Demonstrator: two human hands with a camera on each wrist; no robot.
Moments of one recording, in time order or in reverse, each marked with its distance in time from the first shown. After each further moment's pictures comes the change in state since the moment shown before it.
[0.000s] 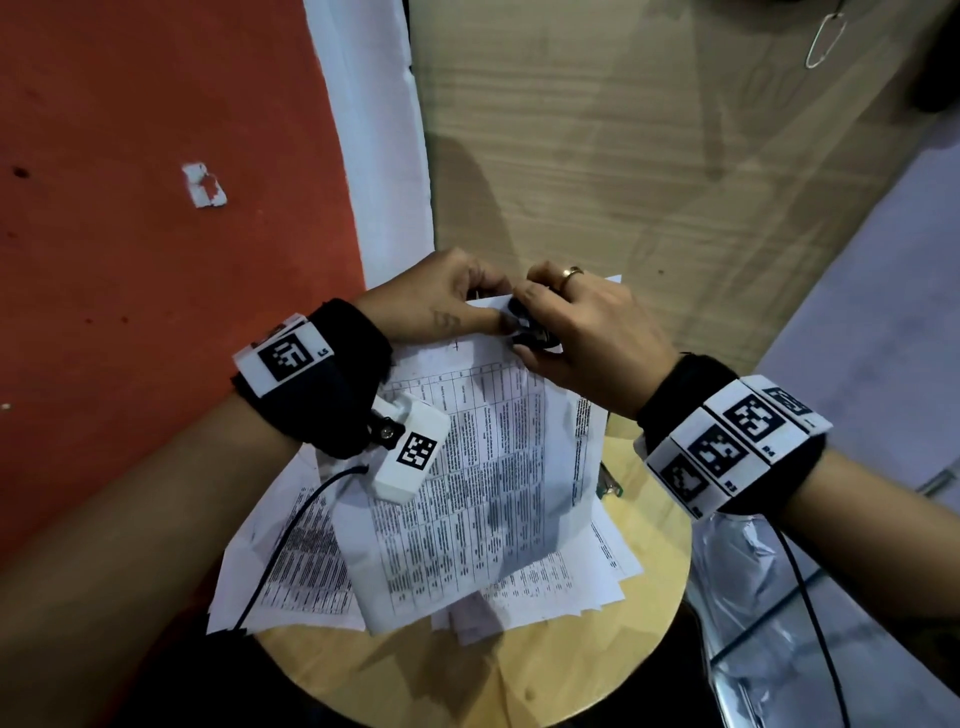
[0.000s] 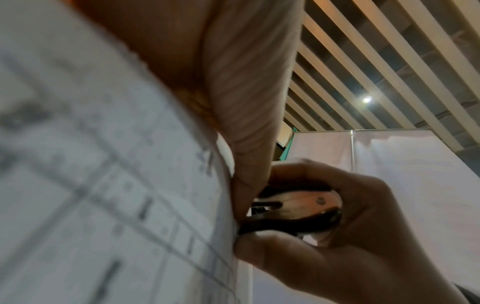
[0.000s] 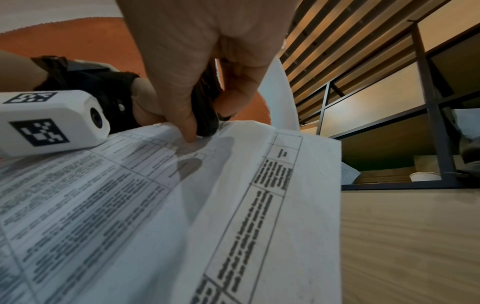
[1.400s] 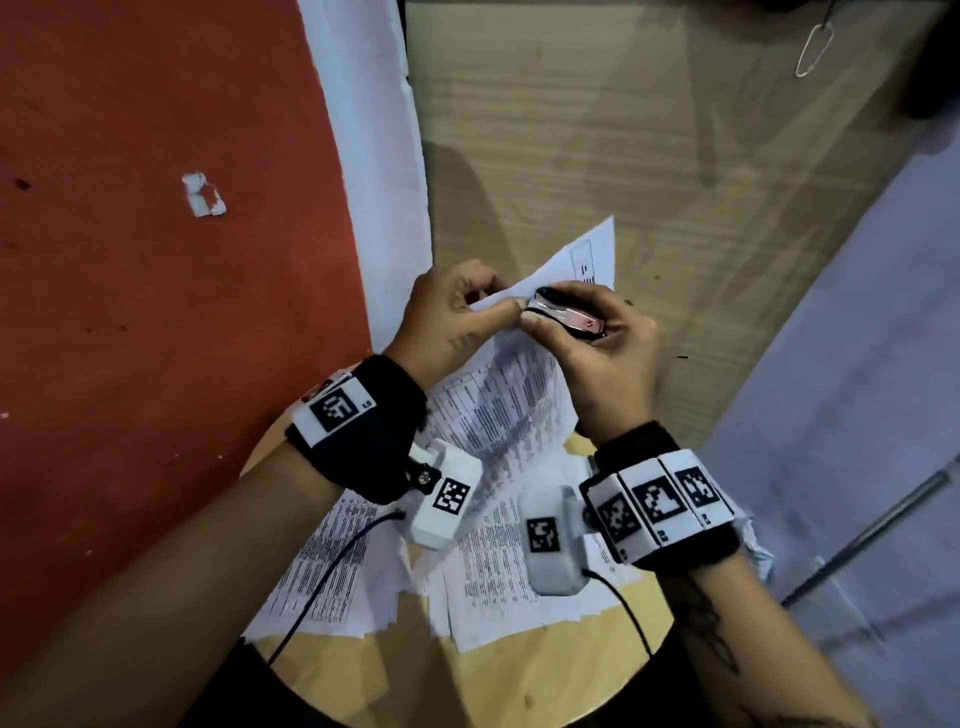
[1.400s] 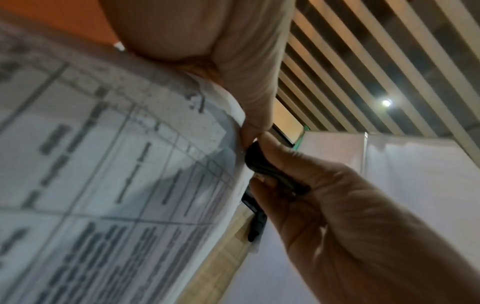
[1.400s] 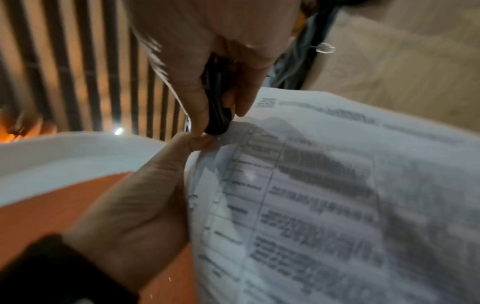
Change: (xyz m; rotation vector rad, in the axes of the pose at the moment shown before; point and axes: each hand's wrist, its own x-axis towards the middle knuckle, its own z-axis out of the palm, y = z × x) left_hand 0.009 -0.017 0.034 -0.021 0.560 0.113; right_hand -0.012 -0.021 0.025 0.900 0.635 0.818
